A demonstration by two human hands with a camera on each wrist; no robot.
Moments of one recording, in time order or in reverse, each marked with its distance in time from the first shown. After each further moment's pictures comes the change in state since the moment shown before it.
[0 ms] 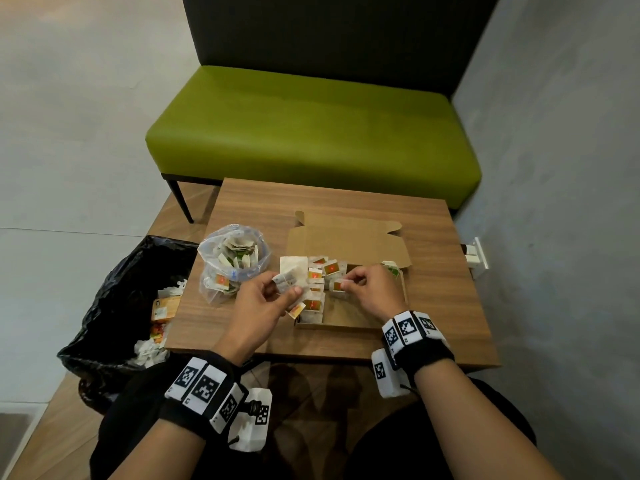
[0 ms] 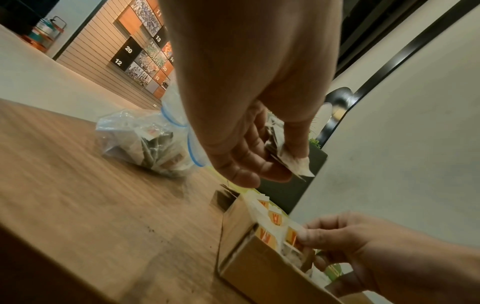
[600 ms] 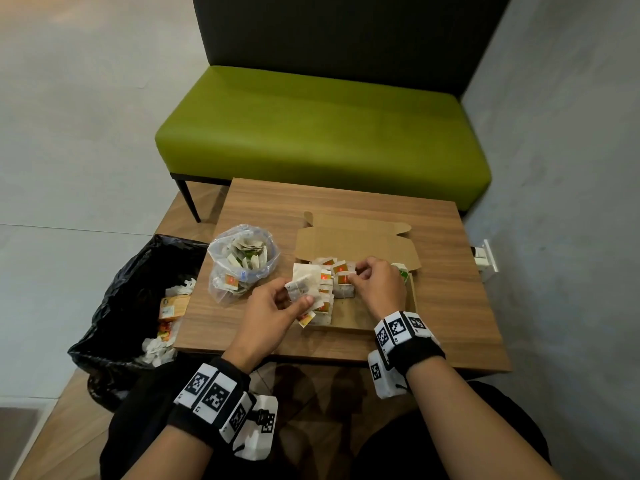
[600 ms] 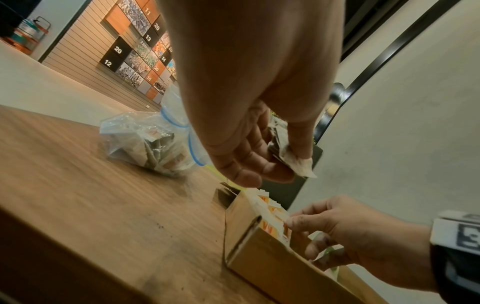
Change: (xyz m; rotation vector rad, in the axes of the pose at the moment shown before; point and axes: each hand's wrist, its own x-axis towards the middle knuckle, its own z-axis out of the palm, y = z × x) left_hand -0.003 -0.013 -0.004 0.002 -0.066 -0.009; right_hand 0.008 -0.012 0.016 -0.065 0.234 0.065
